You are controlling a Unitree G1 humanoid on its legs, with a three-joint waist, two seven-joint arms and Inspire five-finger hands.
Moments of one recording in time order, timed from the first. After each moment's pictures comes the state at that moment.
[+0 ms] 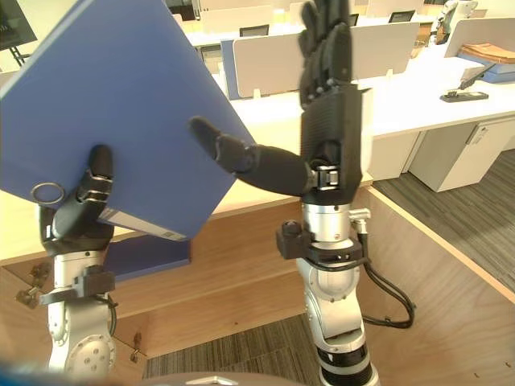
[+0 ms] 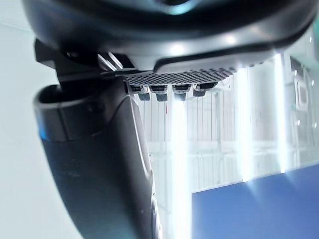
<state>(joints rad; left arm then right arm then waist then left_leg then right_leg) 0.23 0.12 0.12 -0.50 -0.76 -0.25 -0.06 -0.14 -0.01 0.24 -0.58 0.08 -0.24 -0.12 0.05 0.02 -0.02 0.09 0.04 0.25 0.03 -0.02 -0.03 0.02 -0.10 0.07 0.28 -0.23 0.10</state>
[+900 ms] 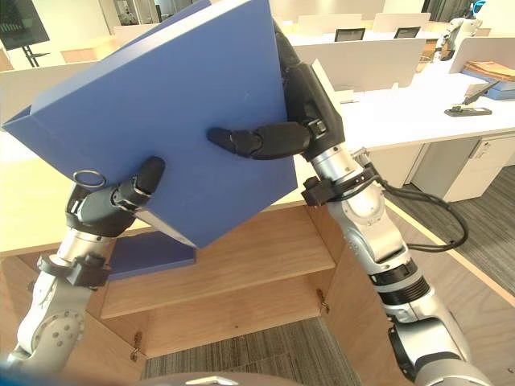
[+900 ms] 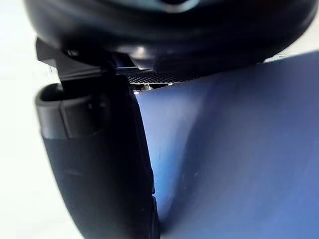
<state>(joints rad) 0.11 0.62 0.01 -0.43 -1.04 -0.21 -0.34 -0.56 -0.60 0.27 -0.15 0.55 -0.20 0.08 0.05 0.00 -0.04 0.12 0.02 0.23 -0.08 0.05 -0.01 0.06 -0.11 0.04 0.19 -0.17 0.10</state>
